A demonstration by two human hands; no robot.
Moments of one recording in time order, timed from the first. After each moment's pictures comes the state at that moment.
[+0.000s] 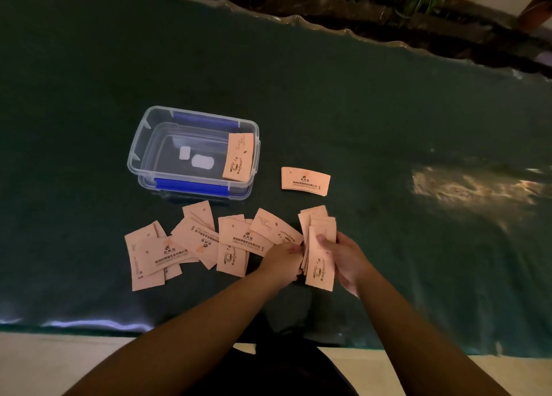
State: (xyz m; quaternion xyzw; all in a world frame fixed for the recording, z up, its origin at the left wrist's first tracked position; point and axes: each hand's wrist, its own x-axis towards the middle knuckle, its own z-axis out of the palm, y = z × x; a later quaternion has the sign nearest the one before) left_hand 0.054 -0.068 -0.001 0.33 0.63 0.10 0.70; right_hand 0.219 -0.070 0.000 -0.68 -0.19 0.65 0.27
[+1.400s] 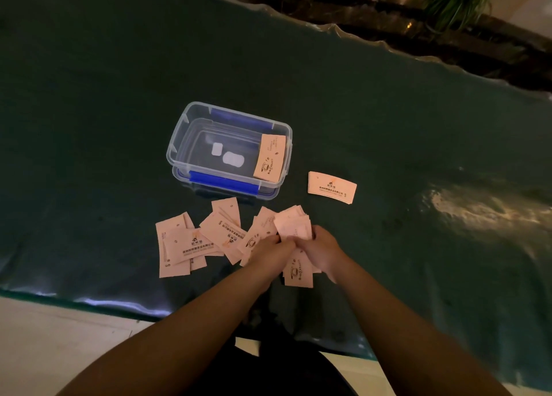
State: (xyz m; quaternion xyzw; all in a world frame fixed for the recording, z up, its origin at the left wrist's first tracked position) left_hand -0.010 -0.065 0.009 0.27 0.69 0.15 0.66; right_hand 0.126 -0.036 -0.003 -0.74 -0.40 0.54 0.06
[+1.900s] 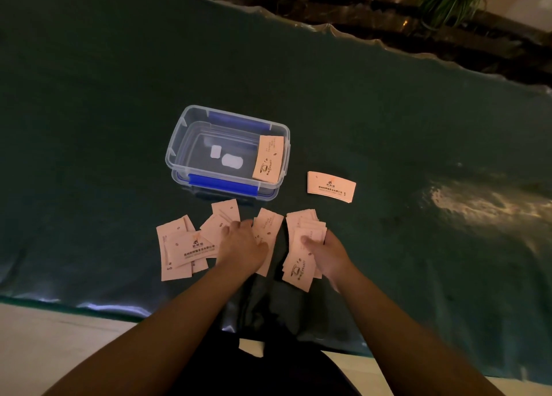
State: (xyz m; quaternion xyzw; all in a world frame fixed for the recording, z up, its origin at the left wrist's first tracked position) left_hand -0.063 -0.057 -0.024 0.52 0.76 0.02 0.39; right_hand 0.132 -0.050 0.000 -0.76 -0.29 0.56 0.17
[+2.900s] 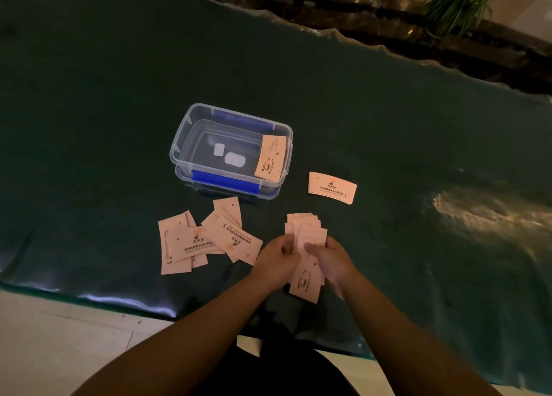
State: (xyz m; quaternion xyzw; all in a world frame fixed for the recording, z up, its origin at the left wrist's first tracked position) left_hand -0.005 -0.084 -0.009 0.41 0.65 0.18 0.61; right_hand 0.147 -0.065 -0.012 -0.73 -0.29 0.59 0.18
